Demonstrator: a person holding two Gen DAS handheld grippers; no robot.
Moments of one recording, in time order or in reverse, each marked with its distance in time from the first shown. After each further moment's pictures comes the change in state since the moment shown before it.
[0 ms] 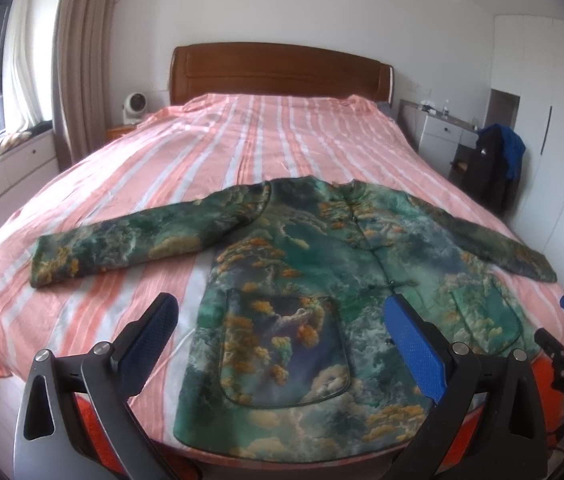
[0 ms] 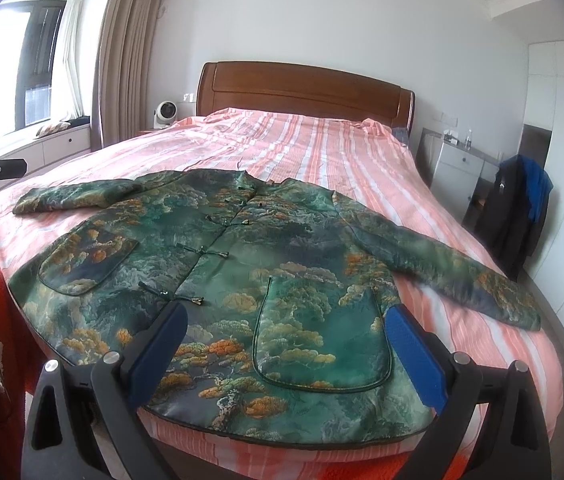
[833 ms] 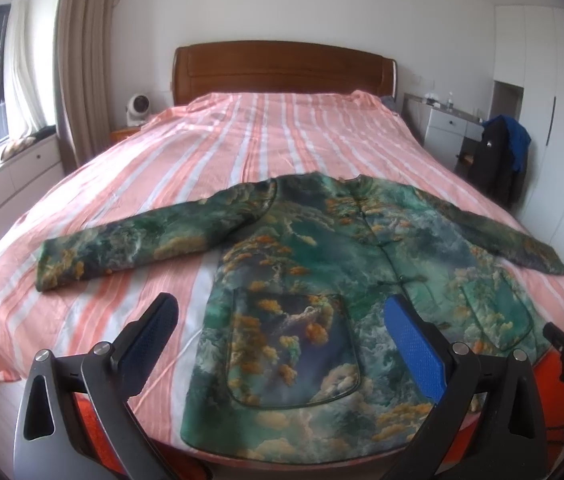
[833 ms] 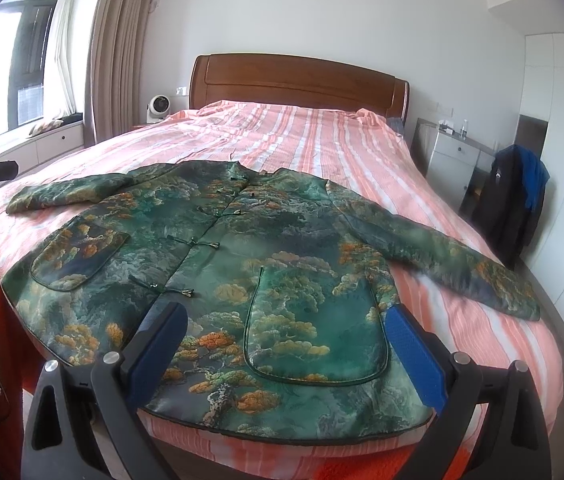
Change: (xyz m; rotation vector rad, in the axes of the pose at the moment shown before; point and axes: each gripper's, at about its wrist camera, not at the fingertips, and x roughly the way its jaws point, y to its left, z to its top) left arm 0.008 0.002 0.000 0.021 0.009 0.026; right arm 0.007 -0.007 -0.004 0.019 0.028 -0.016
